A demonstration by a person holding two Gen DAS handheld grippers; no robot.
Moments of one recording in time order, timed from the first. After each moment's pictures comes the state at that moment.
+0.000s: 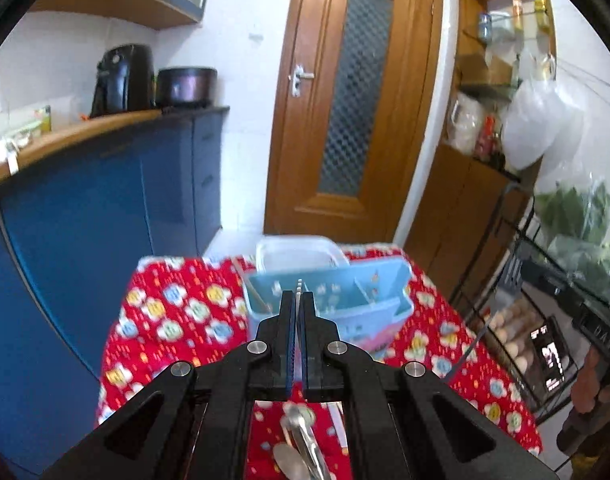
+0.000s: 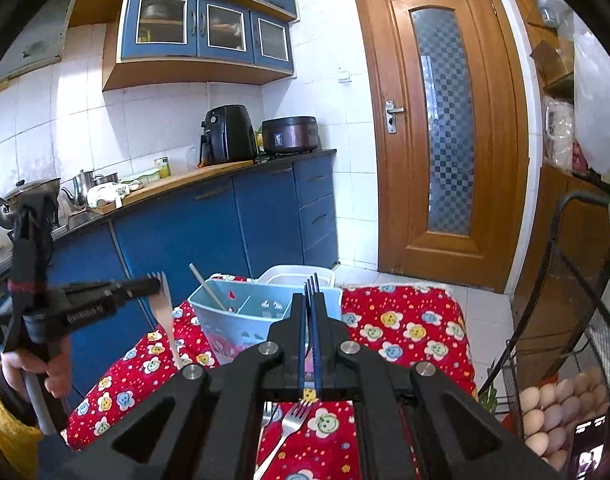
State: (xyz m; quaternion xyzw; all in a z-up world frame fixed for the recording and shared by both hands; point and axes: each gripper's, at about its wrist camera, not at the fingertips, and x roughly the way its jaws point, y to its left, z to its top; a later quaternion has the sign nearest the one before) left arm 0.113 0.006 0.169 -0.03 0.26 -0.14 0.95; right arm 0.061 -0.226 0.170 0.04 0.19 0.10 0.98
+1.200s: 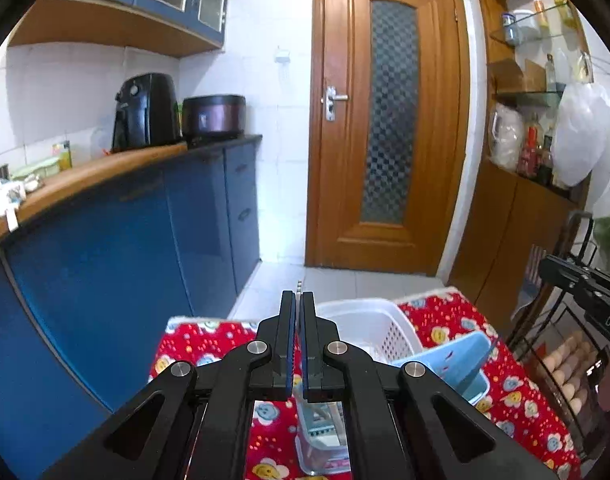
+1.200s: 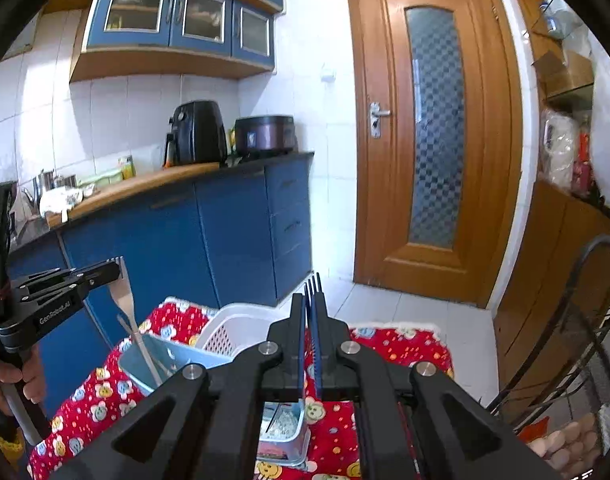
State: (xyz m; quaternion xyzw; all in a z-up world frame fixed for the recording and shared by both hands) left arm 0.203 0.001 0.168 0.00 0.23 -0.07 0.97; right arm 0.168 -0.229 0.176 0.01 0.20 0.06 0.98
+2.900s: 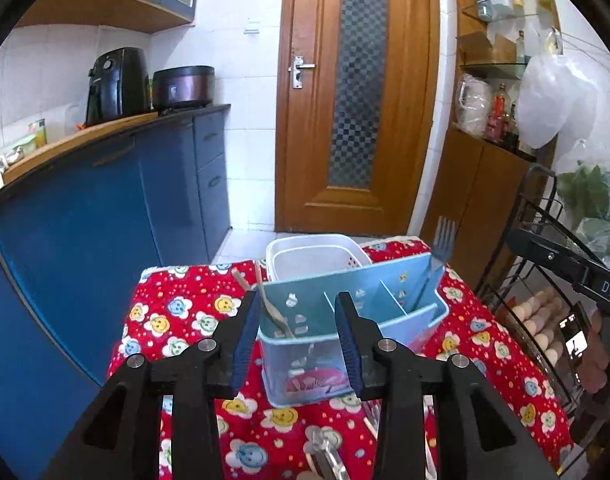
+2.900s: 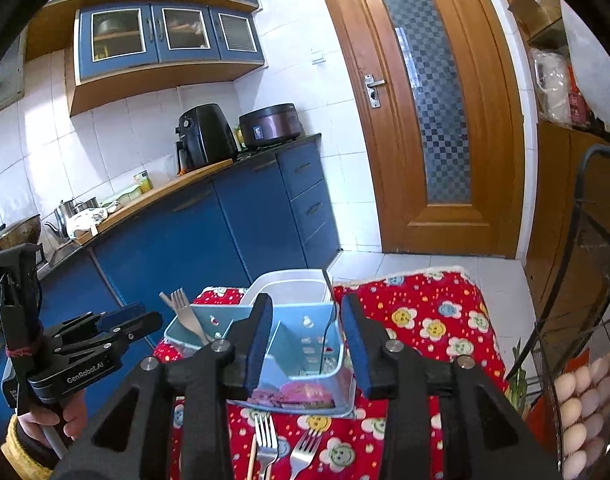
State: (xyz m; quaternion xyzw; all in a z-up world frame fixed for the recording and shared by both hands) left arm 0.146 -0.008 0.141 0.01 0.28 -0.13 0.95; right arm 0.122 -0.238 0.153 0.12 0.22 0.09 0.96
